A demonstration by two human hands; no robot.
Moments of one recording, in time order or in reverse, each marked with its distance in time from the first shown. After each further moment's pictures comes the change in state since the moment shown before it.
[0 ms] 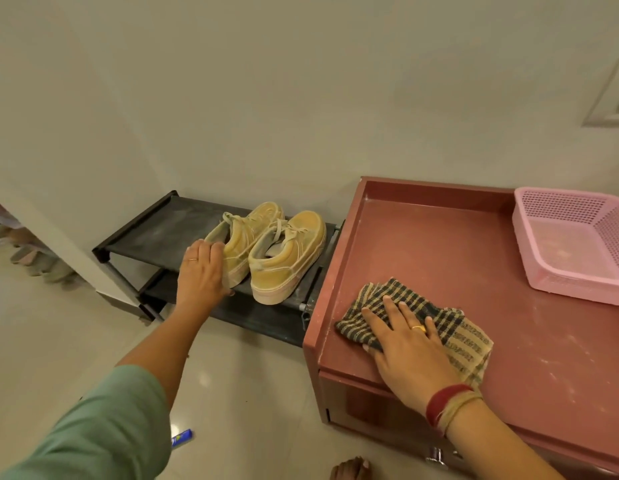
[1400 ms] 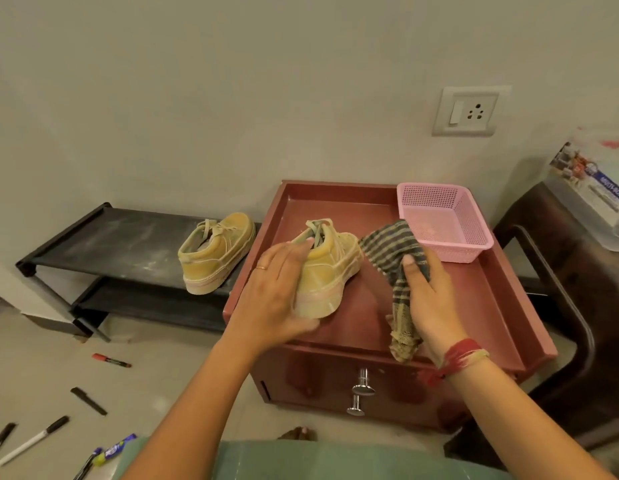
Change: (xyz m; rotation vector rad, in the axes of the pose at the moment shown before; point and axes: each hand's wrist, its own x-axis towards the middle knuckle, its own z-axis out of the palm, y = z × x) left_hand -0.095 0.228 -0.175 -0.702 0.274 0.539; right_hand -0.086 0.090 -0.069 1.209 0.761 0.141
